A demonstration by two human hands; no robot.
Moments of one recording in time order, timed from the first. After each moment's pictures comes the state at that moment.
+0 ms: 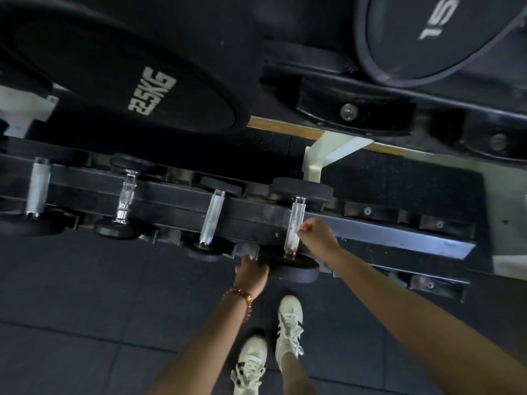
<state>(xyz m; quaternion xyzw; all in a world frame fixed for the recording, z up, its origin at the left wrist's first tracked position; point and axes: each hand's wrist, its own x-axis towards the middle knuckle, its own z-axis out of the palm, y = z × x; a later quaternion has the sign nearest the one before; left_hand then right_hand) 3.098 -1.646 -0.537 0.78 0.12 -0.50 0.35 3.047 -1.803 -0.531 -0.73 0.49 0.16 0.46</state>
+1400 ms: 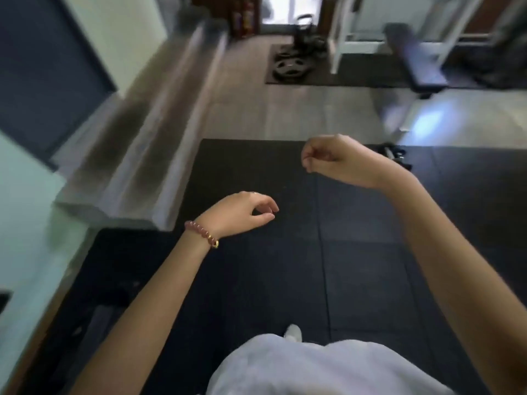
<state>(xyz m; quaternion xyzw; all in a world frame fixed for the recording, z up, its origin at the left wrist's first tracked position) 2.329 -1.755 -0.029 0.13 -0.94 -0.31 -0.09 2.149 -1.611 0.037 -0.56 0.77 -0.26 0.19</state>
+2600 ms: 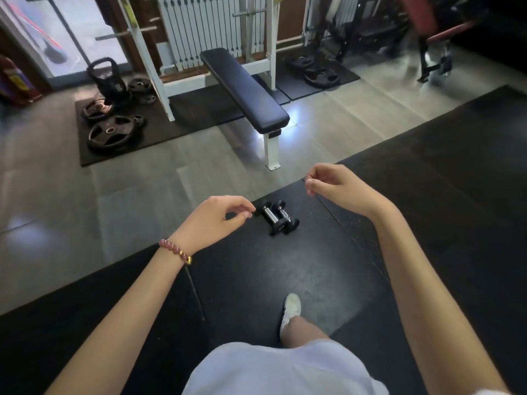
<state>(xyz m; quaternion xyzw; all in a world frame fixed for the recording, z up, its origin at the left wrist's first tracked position) 1.403 -1.777 -0.076 -0.09 -0.93 -0.35 -0.06 1.319 -1.521 -0.045 -0.23 0.85 -0.44 0.17</state>
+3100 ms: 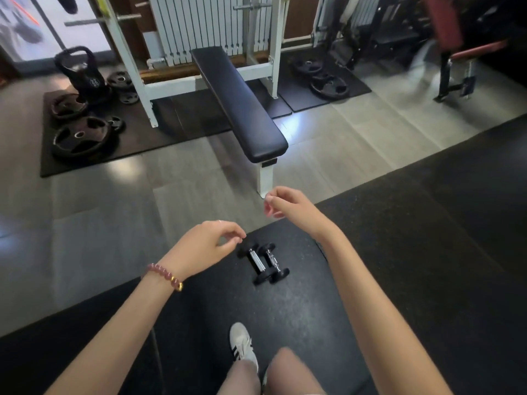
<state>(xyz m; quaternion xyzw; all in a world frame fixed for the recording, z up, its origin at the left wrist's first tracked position) 1.082 -1.795 -0.124 -0.04 -0.93 -0.33 -0.13 0.980 -1.601 -0.114 -0.16 0.78 -0.53 0.29</state>
